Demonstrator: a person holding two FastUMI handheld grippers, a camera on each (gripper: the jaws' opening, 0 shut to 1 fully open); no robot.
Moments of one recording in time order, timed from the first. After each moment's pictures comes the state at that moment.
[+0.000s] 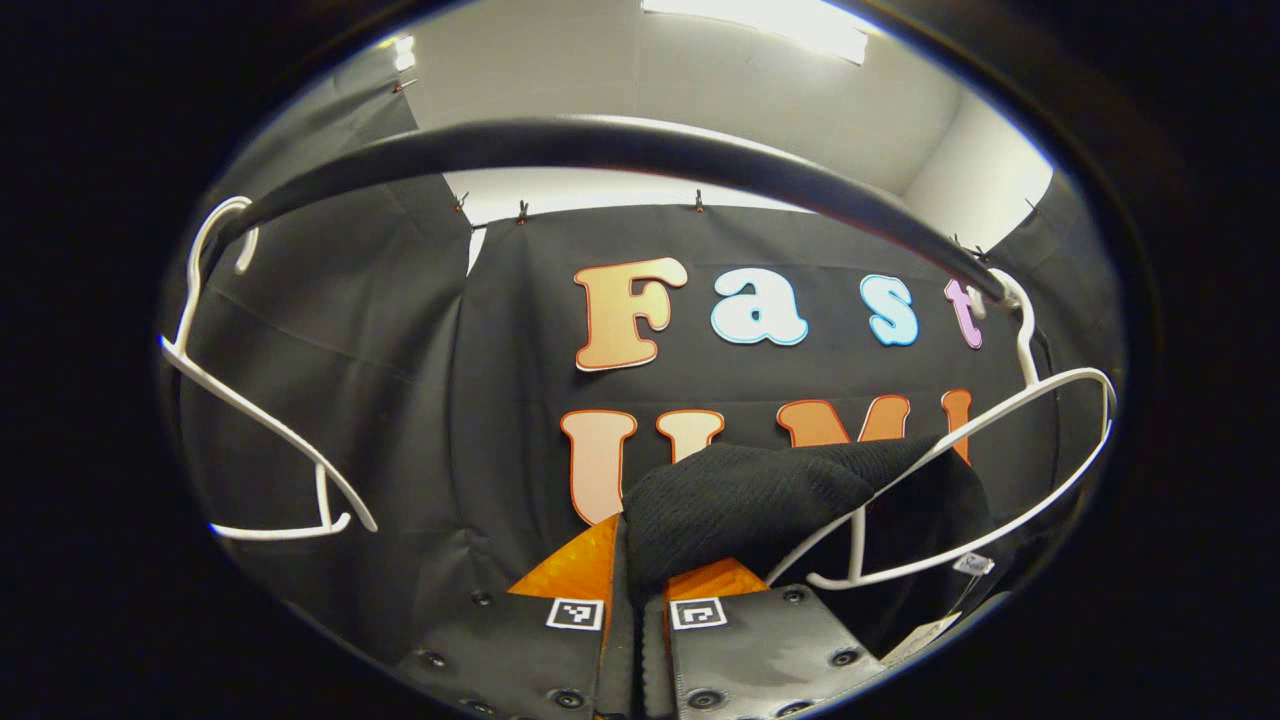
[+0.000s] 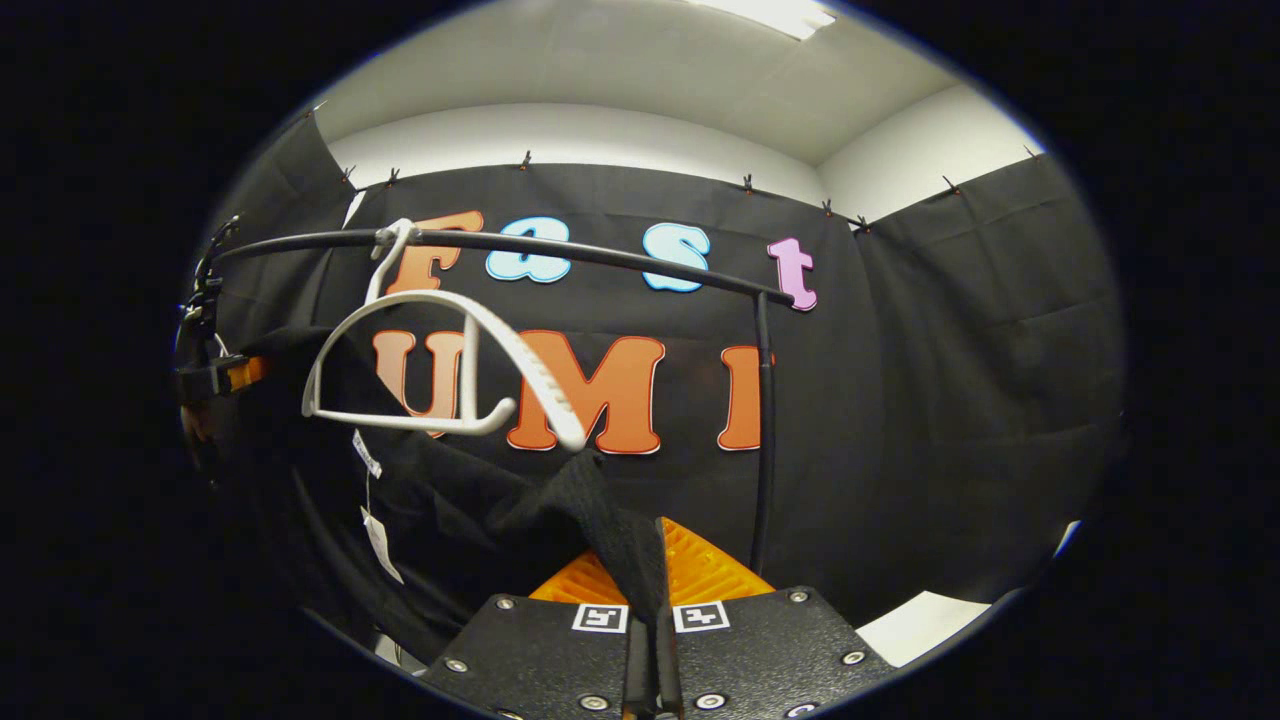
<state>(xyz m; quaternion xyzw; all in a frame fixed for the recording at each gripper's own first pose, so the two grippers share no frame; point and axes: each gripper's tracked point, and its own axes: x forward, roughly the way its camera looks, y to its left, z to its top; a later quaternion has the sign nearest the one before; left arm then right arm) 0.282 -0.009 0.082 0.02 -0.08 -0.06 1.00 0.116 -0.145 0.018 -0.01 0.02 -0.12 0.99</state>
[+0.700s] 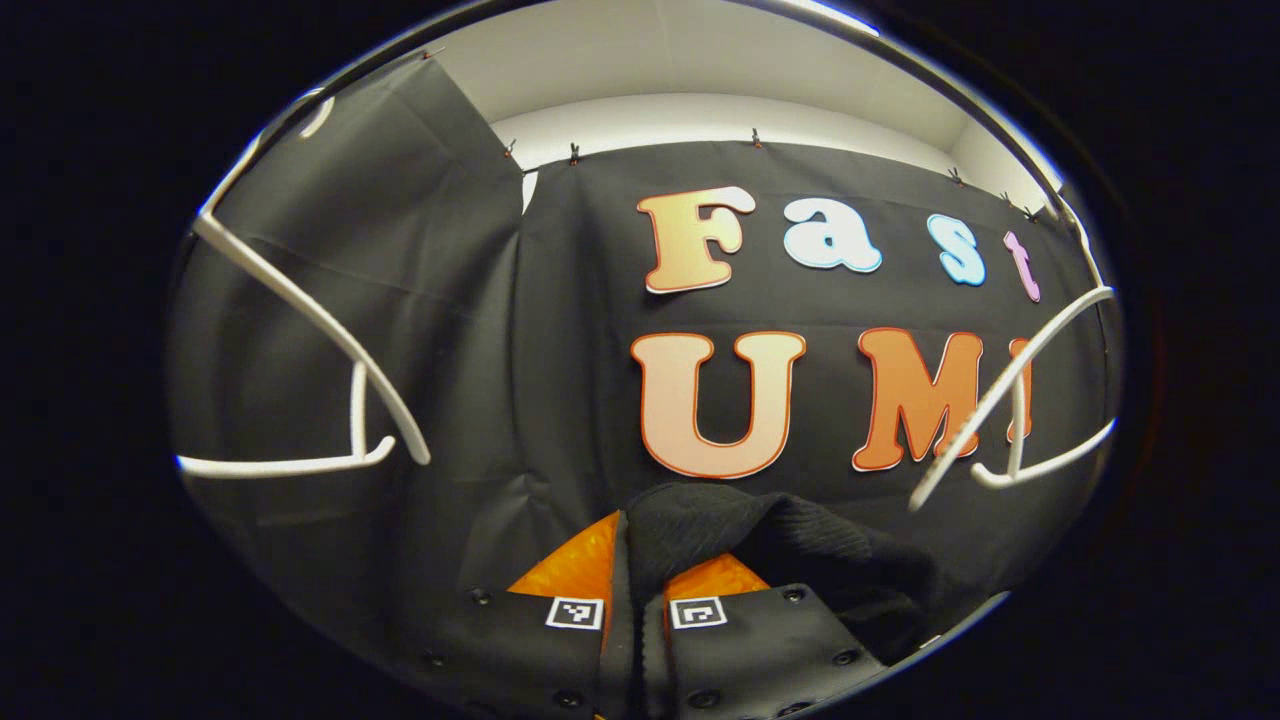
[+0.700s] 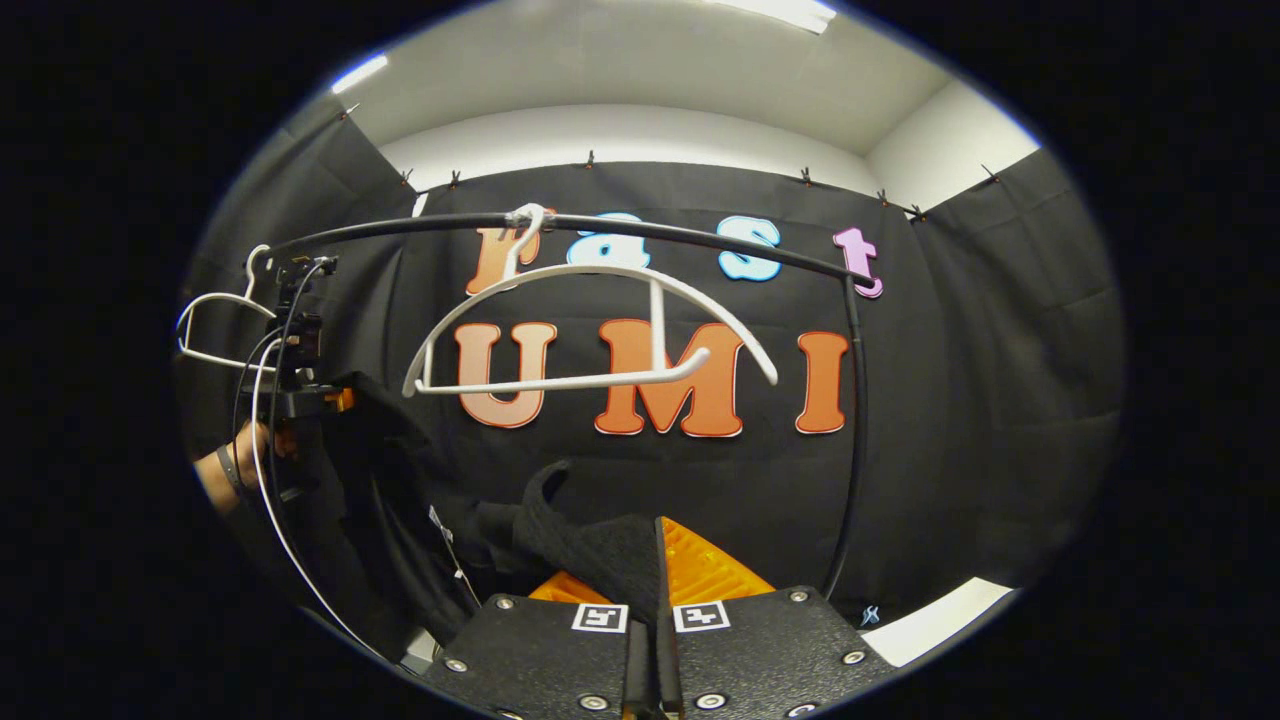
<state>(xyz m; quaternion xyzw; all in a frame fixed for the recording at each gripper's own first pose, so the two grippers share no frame) 0.291 0.071 -0.001 0.03 0.01 0.03 1.00 0.095 -0.042 -0.002 0.01 0.03 -0.03 1.00</state>
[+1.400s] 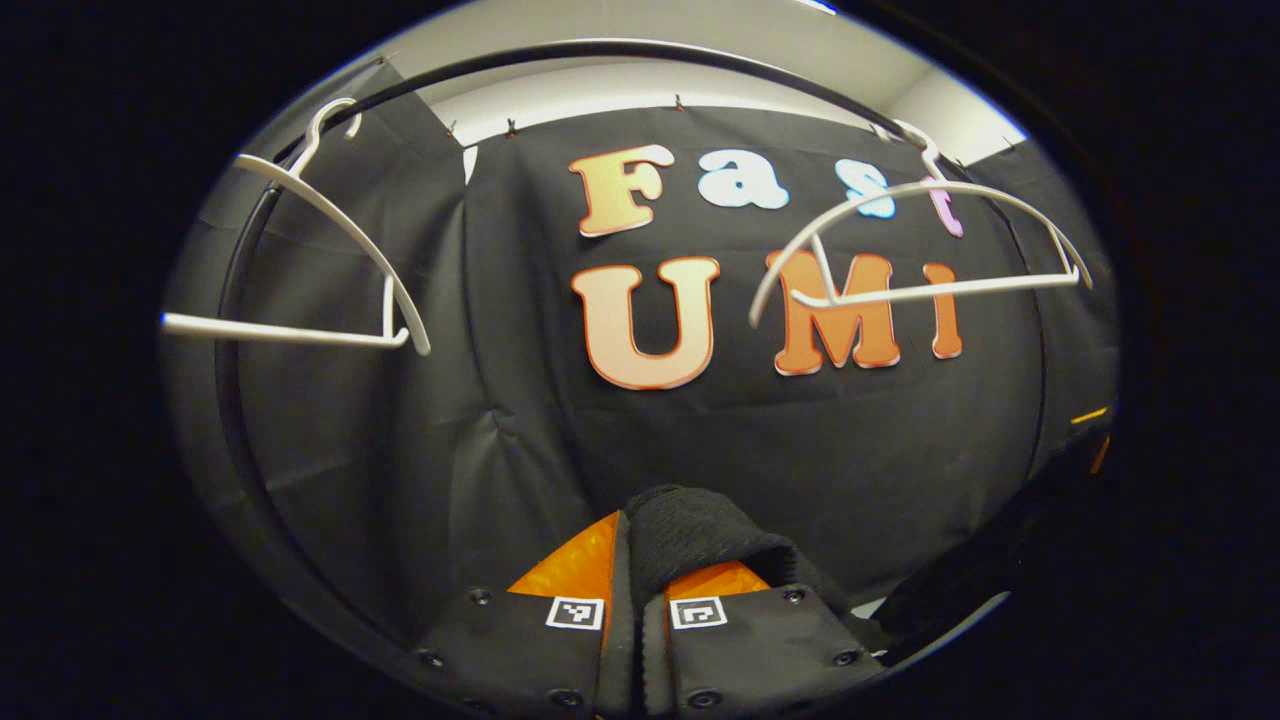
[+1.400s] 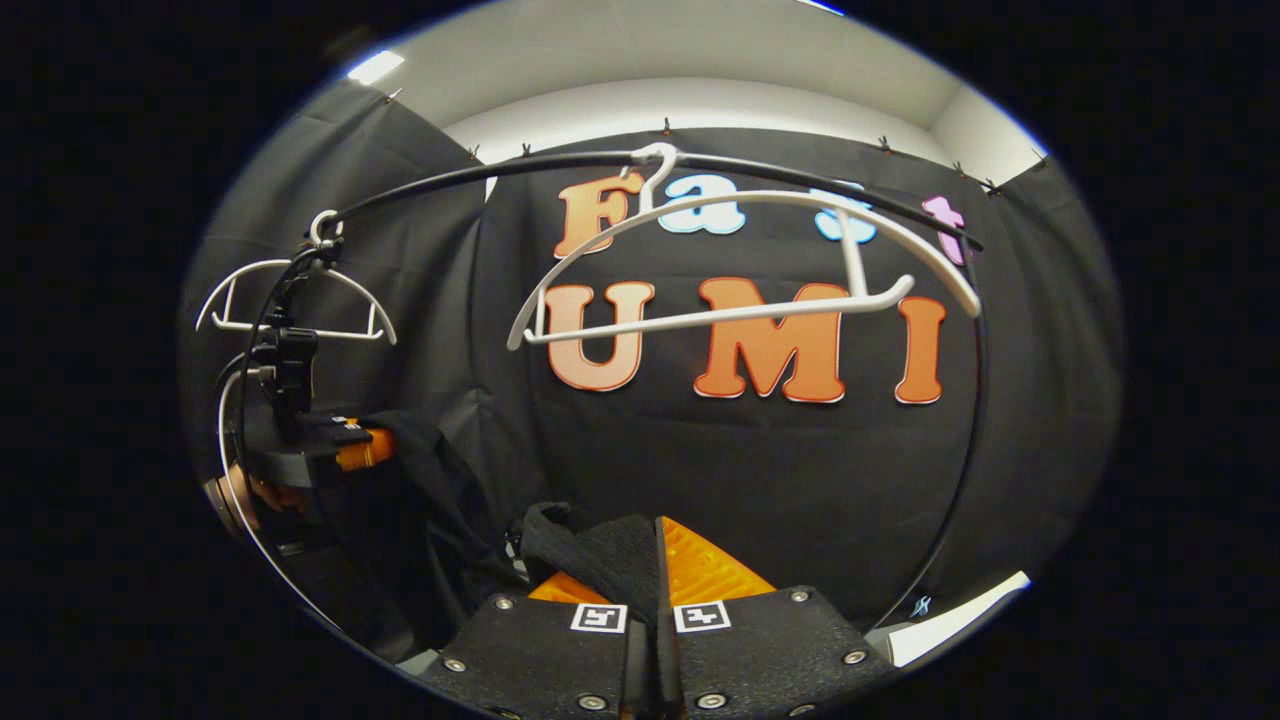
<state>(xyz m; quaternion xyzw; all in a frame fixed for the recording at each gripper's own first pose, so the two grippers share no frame) 0.166 0.026 -0.096 0.08 0.11 -0.06 0.99 0.114 0.064 -0.061 0.02 0.09 0.10 0.99</state>
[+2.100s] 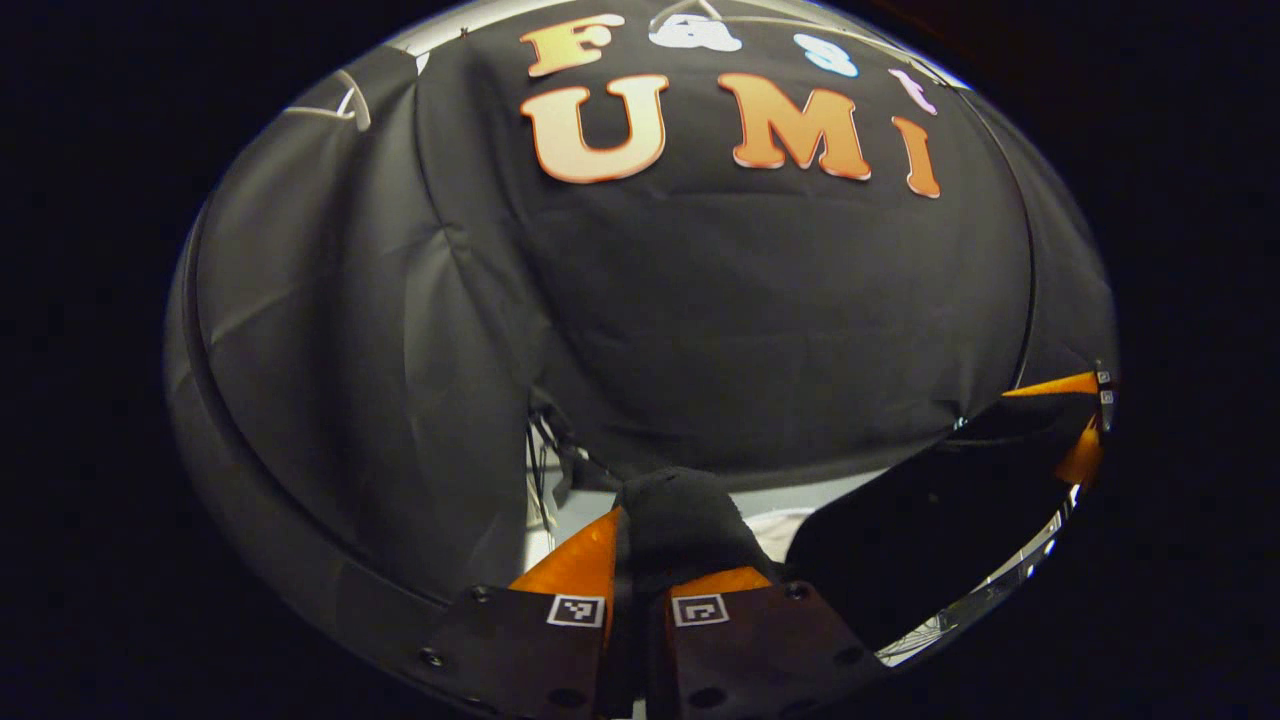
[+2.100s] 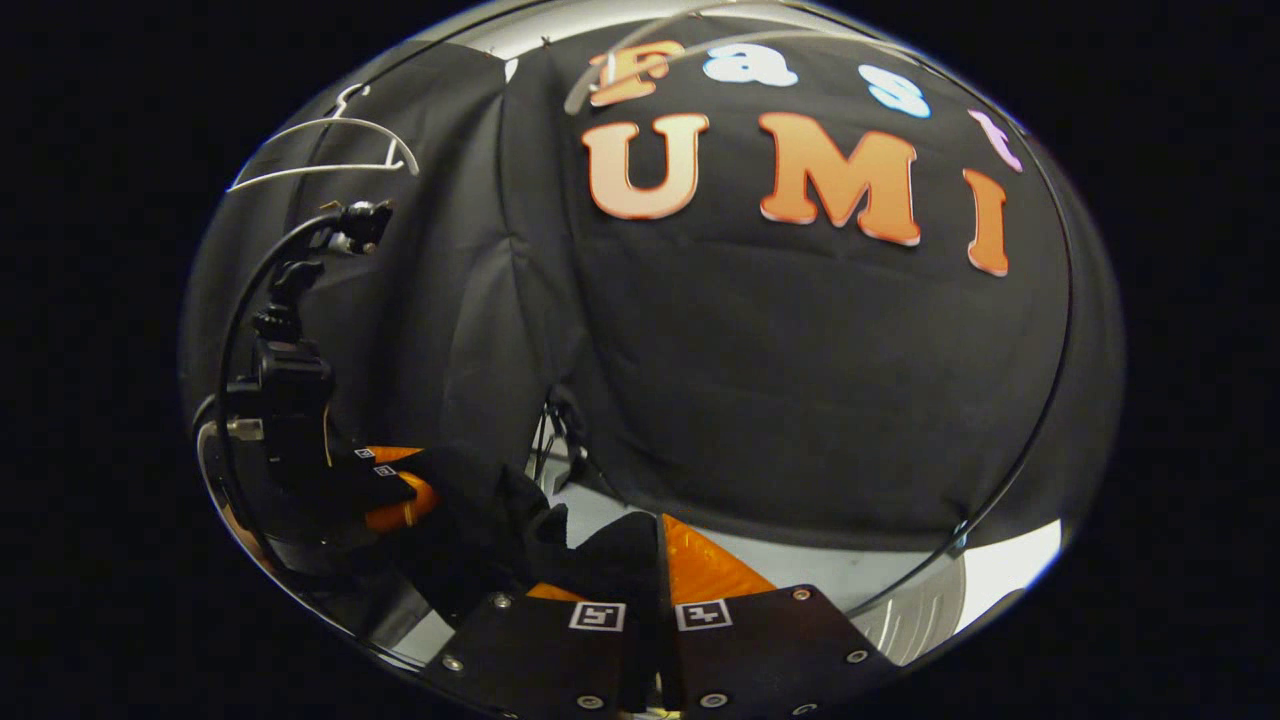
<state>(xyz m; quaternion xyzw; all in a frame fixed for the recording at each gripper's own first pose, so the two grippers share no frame) 0.068 0.023 -0.331 0.10 0.35 -0.07 0.93 0.101 0.140 -0.287 0.03 0.31 0.13 0.94</state>
